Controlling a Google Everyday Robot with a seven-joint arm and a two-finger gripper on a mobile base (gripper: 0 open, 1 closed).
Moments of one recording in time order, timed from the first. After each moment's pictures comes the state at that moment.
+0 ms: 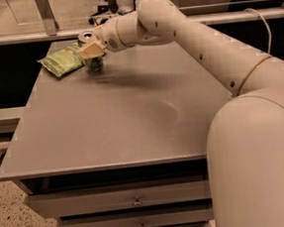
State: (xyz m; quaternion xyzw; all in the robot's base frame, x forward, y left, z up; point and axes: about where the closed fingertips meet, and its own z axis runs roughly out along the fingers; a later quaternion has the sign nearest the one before) arm 0.777 0.126 0.917 -0.51 0.64 0.25 0.52
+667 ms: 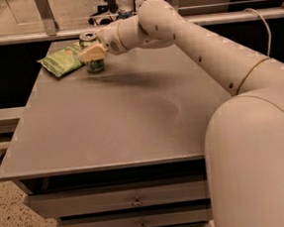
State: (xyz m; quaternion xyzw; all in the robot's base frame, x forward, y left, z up) arm 0.784 0.123 0.905 -0.50 0.65 0.25 0.51
